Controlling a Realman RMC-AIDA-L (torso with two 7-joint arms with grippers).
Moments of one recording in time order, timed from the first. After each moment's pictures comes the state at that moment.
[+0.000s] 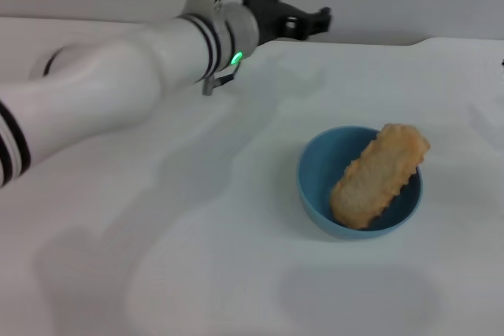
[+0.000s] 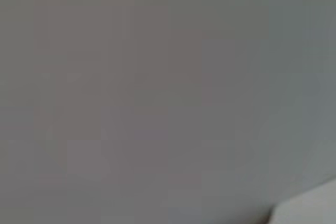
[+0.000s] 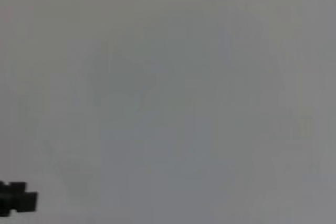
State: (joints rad) left arm -0.71 -2.07 1.97 0.81 2.07 0.09 -2.71; right arm 0.42 2.07 -0.55 -0.53 -1.60 -1.13 1.20
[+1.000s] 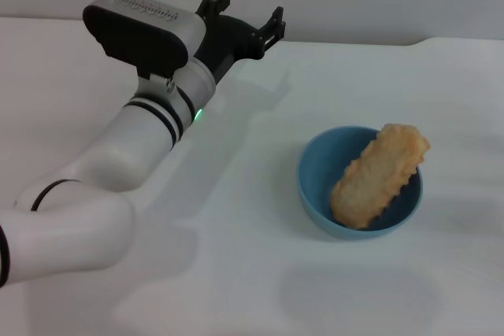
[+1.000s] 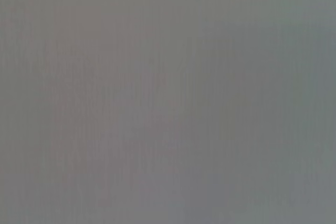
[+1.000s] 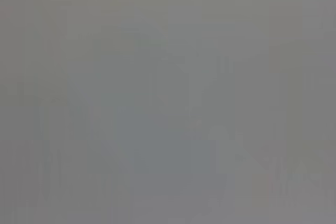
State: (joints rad) left arm -0.57 -2.08 2.36 0.65 2.07 -0.60 -2.88; right arm 0.43 2.08 -0.52 -0.10 -0.82 -1.14 0.42
